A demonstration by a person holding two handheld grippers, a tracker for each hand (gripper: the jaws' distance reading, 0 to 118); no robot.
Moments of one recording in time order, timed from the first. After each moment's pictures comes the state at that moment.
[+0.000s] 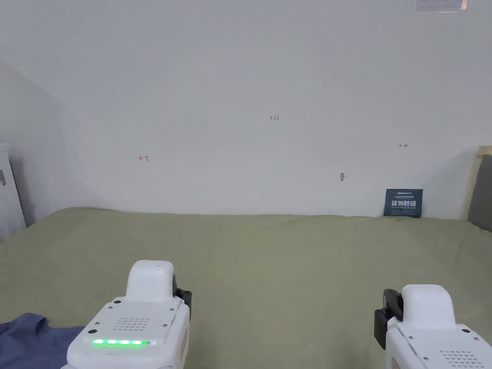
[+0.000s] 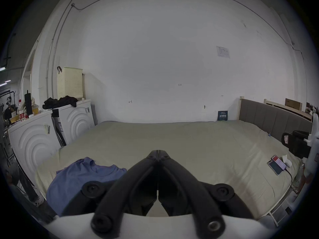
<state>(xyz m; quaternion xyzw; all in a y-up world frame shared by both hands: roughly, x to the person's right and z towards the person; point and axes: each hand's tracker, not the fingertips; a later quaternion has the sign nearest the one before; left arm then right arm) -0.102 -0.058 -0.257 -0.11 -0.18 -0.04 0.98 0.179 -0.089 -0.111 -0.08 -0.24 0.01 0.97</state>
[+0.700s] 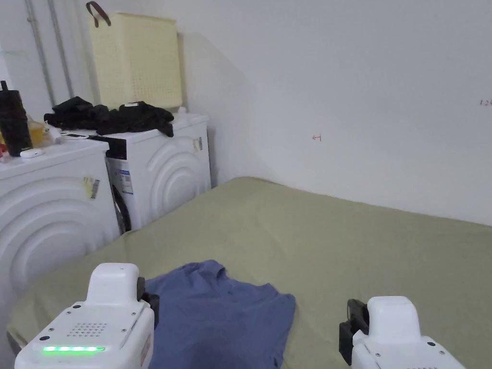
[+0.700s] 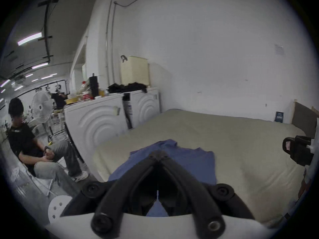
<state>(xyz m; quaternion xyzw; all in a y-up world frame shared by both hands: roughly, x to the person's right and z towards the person) -0.340 -0.073 -0.229 -0.15 0.09 -0.03 0.98 -0.024 -0.114 -0.236 -0.11 0.06 0.00 0.99</state>
